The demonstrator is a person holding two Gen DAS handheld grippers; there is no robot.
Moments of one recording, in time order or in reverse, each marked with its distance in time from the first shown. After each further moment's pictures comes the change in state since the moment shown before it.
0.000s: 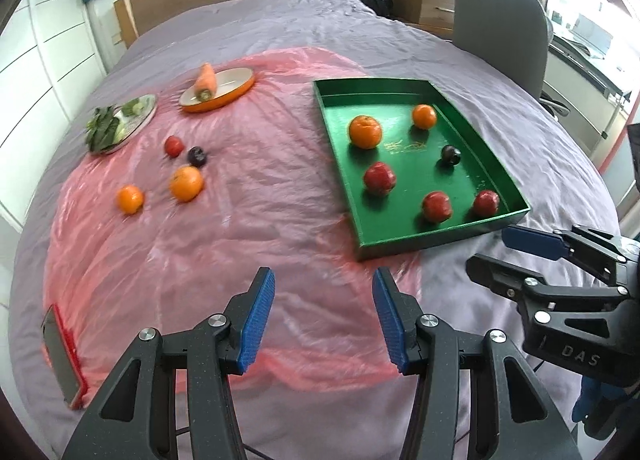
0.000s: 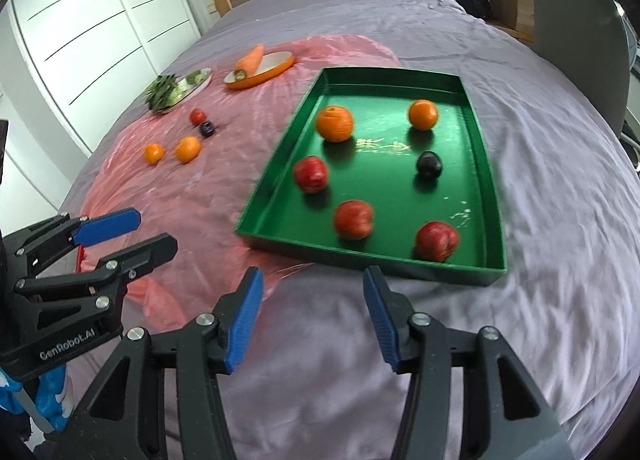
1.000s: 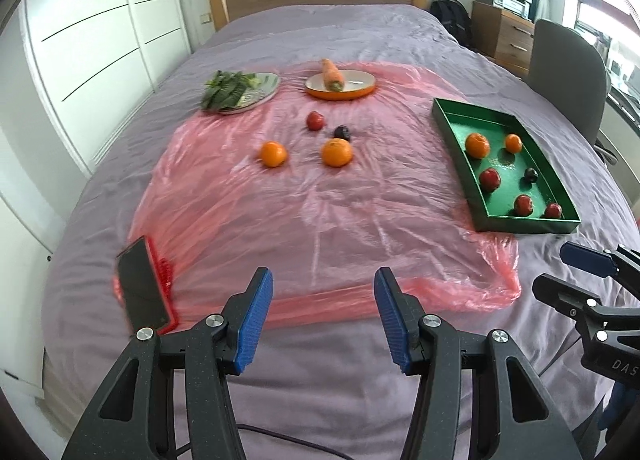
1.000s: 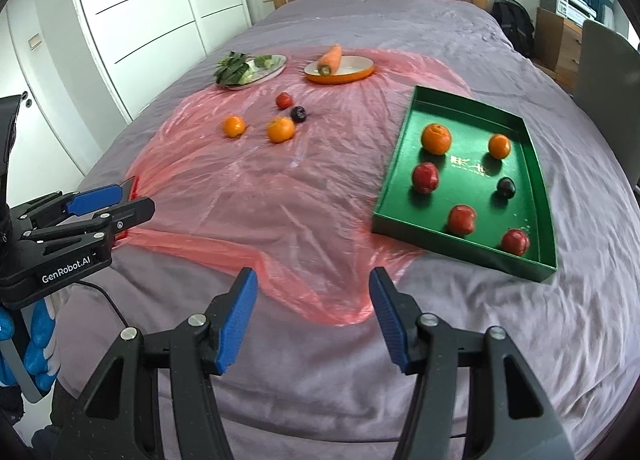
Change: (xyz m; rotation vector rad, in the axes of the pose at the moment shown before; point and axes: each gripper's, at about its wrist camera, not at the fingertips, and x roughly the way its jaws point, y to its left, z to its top) left arm -0.074 0.119 -0.071 -0.189 -0.053 0.170; right arm -0.033 0.117 -0.023 -0.159 -0.012 0.038
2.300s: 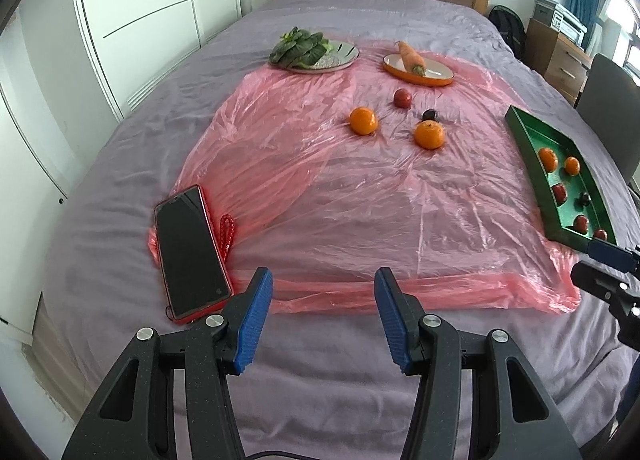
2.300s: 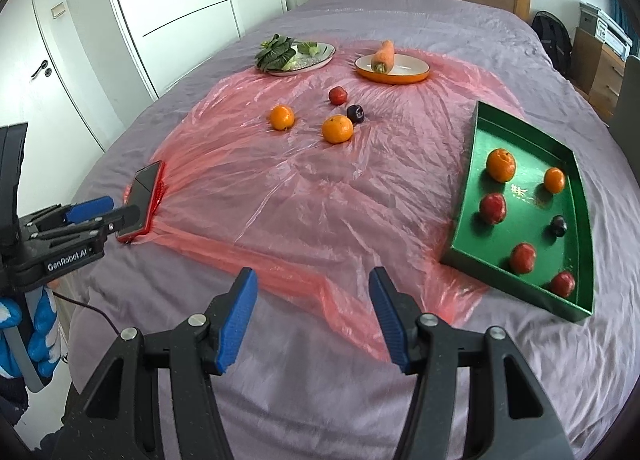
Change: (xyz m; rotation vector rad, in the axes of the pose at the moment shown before) left arm 0.038 0.095 -0.024 -0.165 0.080 0.053; right arm 0.044 0.050 0.030 -0.086 0.059 0.049
